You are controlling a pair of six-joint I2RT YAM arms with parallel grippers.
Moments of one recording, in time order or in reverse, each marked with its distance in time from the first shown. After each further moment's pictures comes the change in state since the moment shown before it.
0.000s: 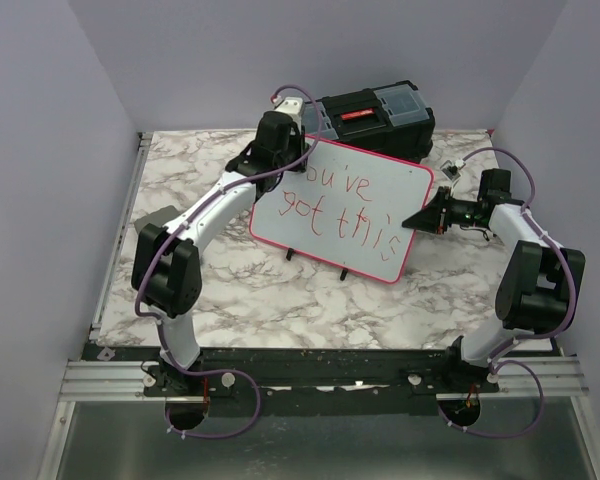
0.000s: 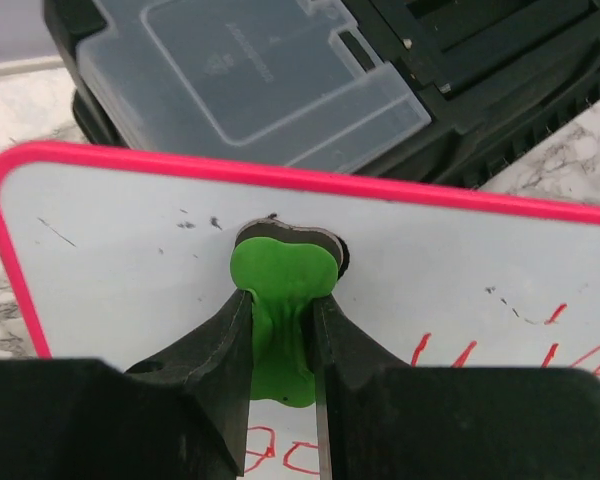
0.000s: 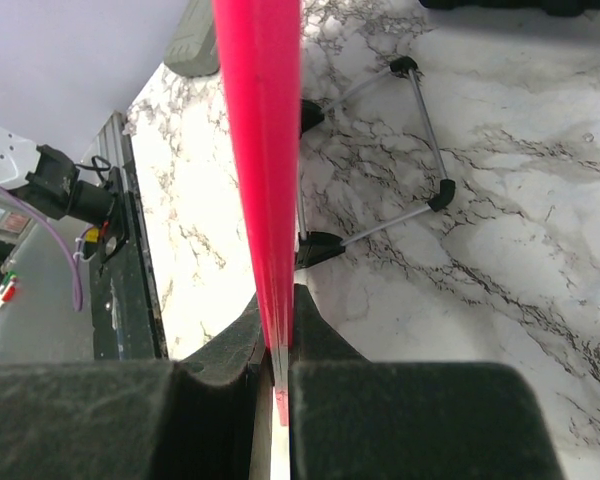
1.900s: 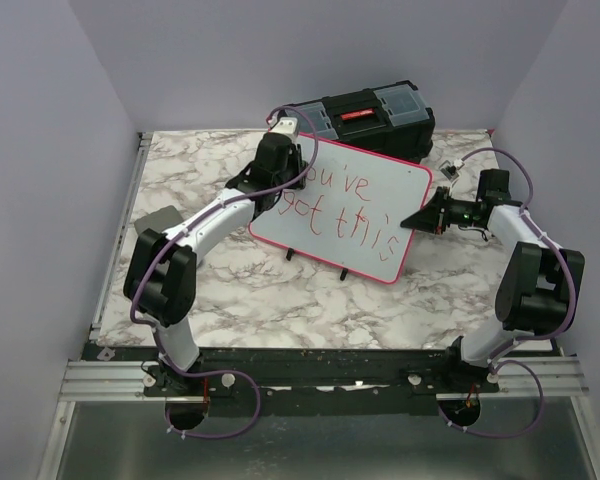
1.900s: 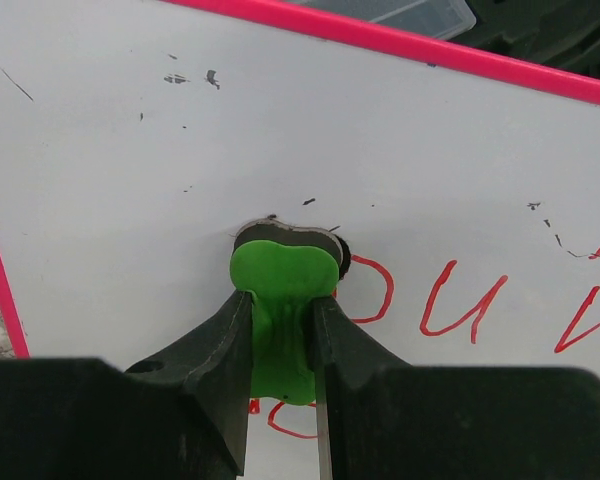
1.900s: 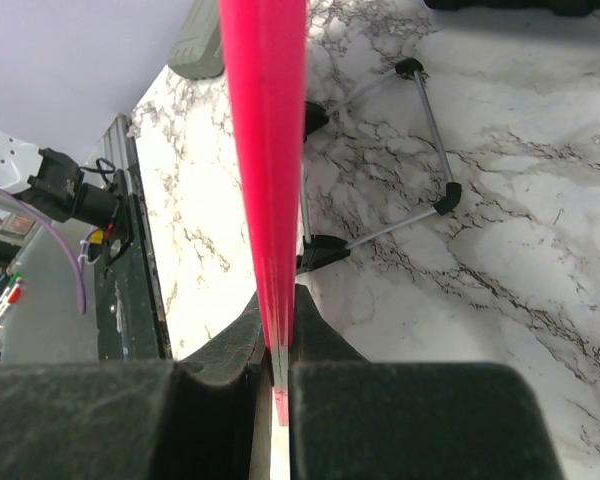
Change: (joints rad) left arm -0.017 -0.062 -0.214 0.105 -0.010 -0.083; right arm 0.003 -0.008 -0.015 0.035 -0.001 0.039
